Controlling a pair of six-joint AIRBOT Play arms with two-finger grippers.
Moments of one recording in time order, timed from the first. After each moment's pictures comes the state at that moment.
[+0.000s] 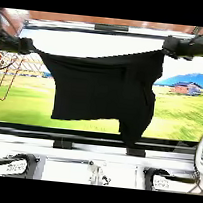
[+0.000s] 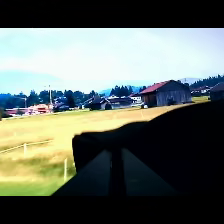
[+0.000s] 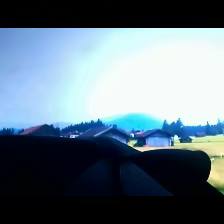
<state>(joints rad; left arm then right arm) 0.07 -1.39 1.63 1.18 -1.12 -1.38 -0.01 -1.53 1.84 -1.24 1.12 1.62</state>
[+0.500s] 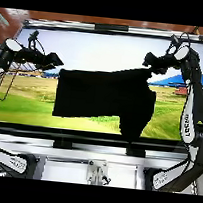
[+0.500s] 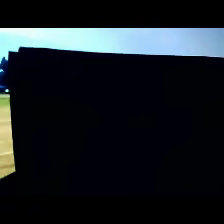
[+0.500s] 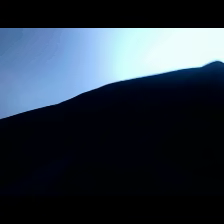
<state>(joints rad) 0.08 -1.72 1.63 0.93 -1.09 -1.40 -0.01 -1.81 1.84 -1.13 1.08 1.71</state>
